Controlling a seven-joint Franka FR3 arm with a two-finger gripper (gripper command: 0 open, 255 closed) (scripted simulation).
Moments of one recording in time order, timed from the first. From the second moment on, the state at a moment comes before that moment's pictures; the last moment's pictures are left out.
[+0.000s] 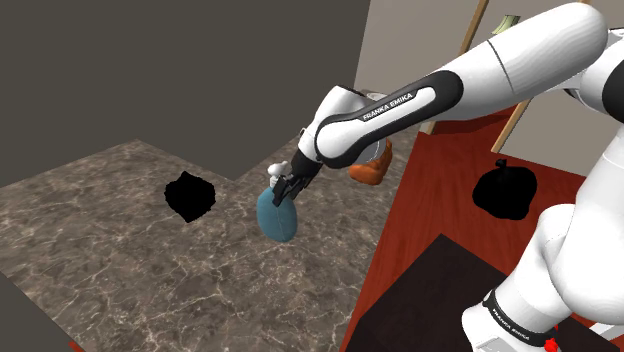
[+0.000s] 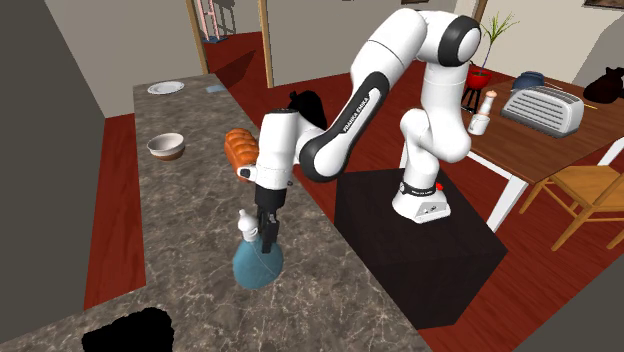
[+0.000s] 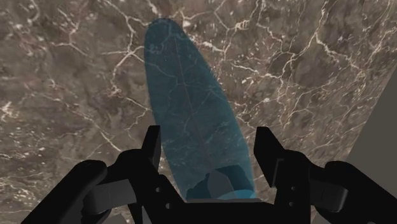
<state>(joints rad) 0.33 0.13 0.09 -2.20 0.43 2.64 -0.12</state>
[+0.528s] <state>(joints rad) 0.32 0.07 0.08 -2.17 0.39 2.55 -0.07</state>
